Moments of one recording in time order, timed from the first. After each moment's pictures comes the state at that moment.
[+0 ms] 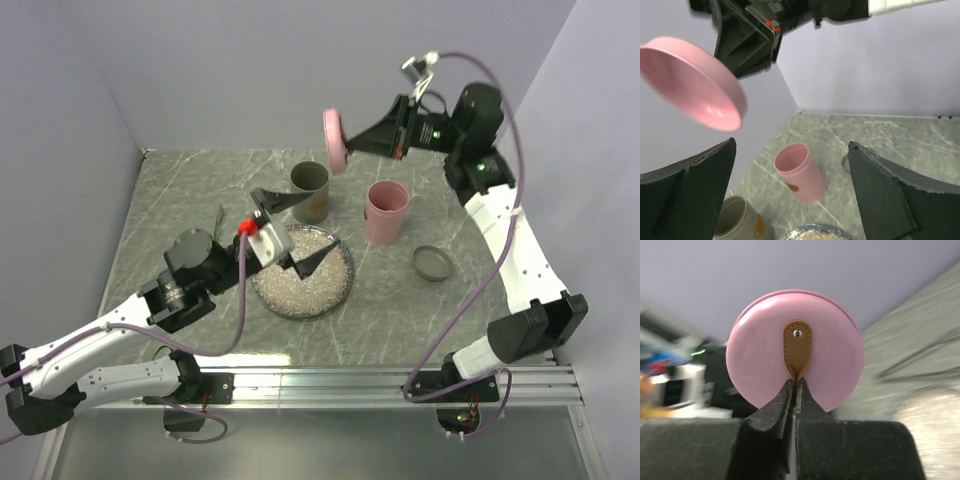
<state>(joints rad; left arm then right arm) -1.04 0.91 0.98 0.21 0.07 0.37 0.28 1.46 1.60 0.06 -1.15 0.95</state>
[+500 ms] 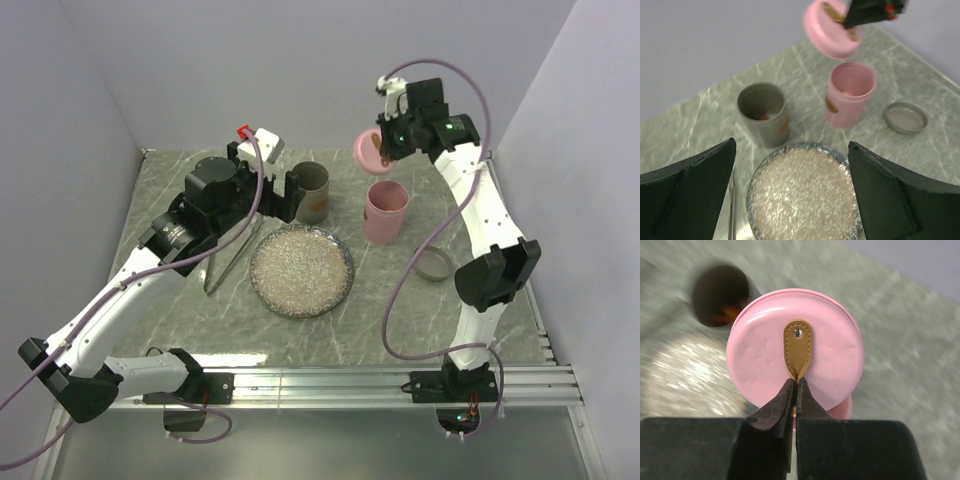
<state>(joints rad) -0.70 1.17 1.39 -0.38 -0.08 -0.01 0.29 1.86 2.16 -0.92 -0.22 -0.10</state>
